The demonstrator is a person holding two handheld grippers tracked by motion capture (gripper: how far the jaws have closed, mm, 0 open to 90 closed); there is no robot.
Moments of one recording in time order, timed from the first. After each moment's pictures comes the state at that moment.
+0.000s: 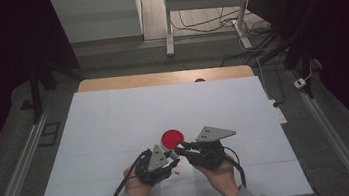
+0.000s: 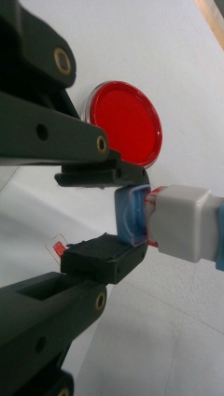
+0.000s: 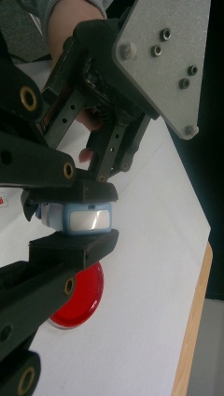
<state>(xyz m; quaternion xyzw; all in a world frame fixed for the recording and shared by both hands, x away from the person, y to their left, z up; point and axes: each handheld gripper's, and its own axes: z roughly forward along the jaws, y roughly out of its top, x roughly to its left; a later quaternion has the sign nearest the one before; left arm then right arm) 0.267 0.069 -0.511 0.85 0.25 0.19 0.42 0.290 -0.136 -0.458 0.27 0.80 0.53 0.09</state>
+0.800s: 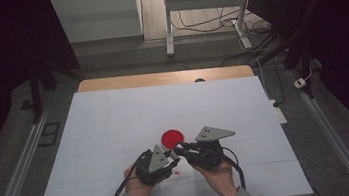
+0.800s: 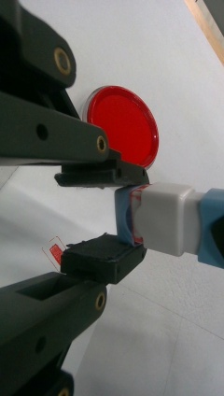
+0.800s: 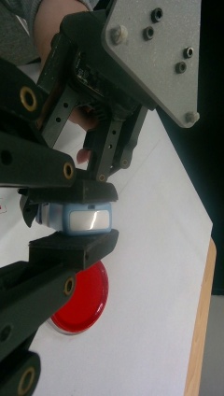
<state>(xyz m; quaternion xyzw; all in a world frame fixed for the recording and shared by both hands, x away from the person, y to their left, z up) 0.265 0.067 -0.511 0.85 0.25 0.20 0.42 0.290 -0.134 -0.462 0.30 0.79 0.53 0.08</state>
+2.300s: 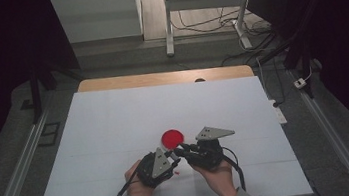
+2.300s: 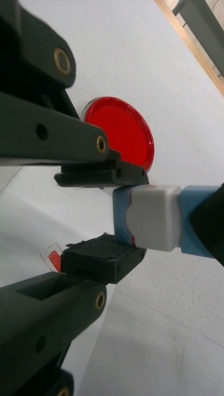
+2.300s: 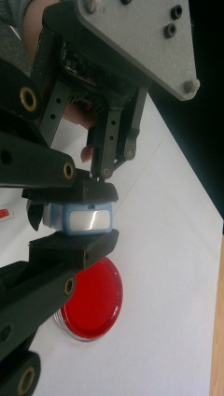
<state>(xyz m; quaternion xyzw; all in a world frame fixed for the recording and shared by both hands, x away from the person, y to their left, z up) 0.258 0.062 -0.513 0.85 0.24 0.25 0.41 0.292 -0.134 -0.467 0.32 0.79 0.52 0.06</state>
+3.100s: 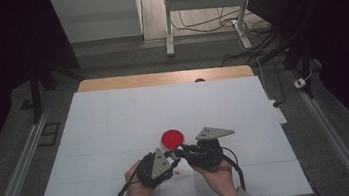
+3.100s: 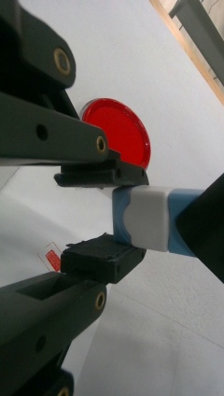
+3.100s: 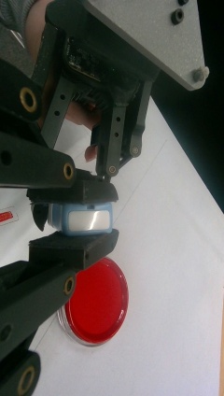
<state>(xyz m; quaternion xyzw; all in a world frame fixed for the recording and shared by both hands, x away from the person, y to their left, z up) 0.258 0.063 -0.512 0.84 0.24 0.25 0.42 0.293 -0.135 -0.469 0.33 0.79 0.52 0.05</state>
